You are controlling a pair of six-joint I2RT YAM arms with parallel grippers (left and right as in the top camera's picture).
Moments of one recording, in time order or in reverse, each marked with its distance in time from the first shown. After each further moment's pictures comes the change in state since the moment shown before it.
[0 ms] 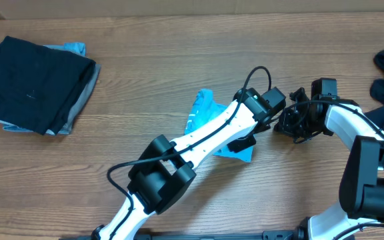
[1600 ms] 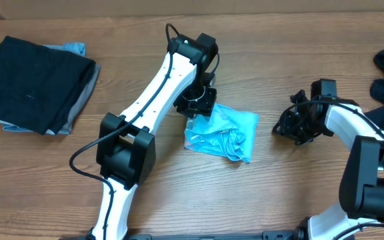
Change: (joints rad) left arm 0.391 -0.003 0.143 -0.220 0.392 -0.457; right arm 0.000 0.000 0.000 -0.035 0.052 -0.007
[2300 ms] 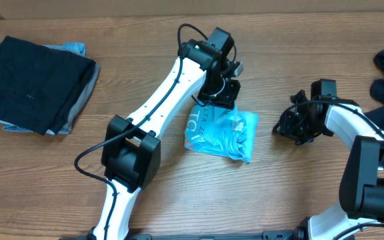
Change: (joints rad) left arm -0.058 0.000 -0.002 0.316 0.239 0.007; right arm 0.000 0.000 0.000 -0.001 0.003 0.000
